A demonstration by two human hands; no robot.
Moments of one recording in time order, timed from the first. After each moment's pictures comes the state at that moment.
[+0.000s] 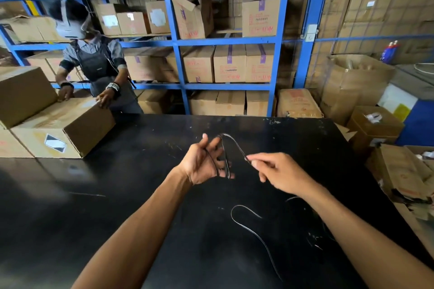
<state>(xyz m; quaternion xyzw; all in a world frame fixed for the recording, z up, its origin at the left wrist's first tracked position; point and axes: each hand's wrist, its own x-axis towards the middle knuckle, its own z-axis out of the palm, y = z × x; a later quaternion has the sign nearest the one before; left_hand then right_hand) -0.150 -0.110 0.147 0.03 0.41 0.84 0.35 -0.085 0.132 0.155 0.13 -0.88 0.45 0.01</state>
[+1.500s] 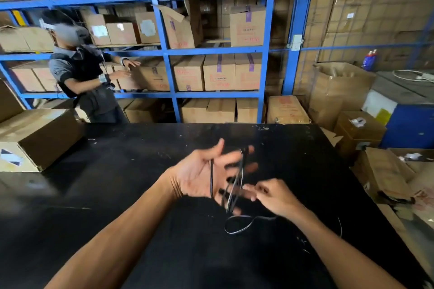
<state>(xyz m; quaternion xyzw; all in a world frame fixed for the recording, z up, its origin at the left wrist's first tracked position) -0.104 -0.080 0.206 0.23 0.41 0.67 0.58 -0.067 0.155 0.109 0.05 -0.92 0.39 0.01</state>
